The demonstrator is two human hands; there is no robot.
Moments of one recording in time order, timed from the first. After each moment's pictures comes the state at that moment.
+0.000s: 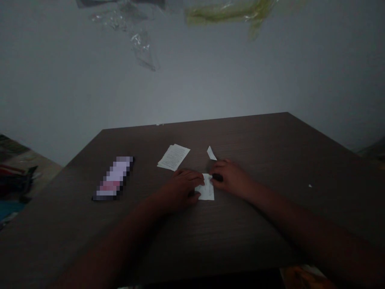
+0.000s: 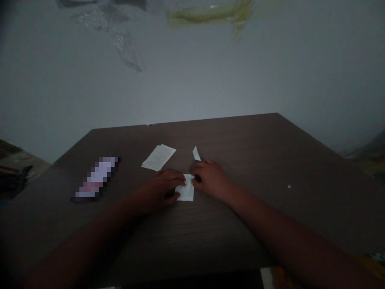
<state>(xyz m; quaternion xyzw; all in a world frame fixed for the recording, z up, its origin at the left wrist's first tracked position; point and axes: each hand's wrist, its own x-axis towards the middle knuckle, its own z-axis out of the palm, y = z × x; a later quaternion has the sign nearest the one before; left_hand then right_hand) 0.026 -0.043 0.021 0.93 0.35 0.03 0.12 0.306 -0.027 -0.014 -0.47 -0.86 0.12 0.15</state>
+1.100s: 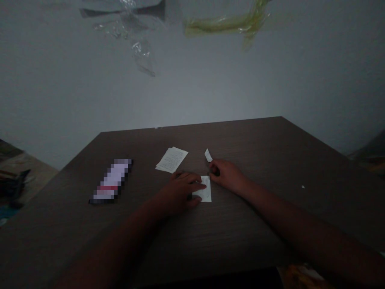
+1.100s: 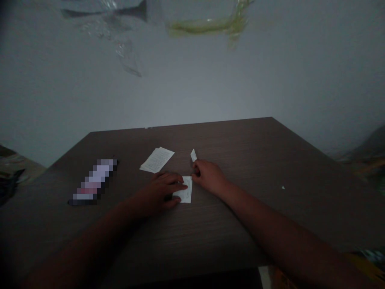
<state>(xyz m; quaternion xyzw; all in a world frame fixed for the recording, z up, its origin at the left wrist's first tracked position) 0.024 -0.041 0.012 0.93 0.34 0.04 0.14 0.305 -0.008 -0.023 -0.55 -0.78 0.20 0.22</state>
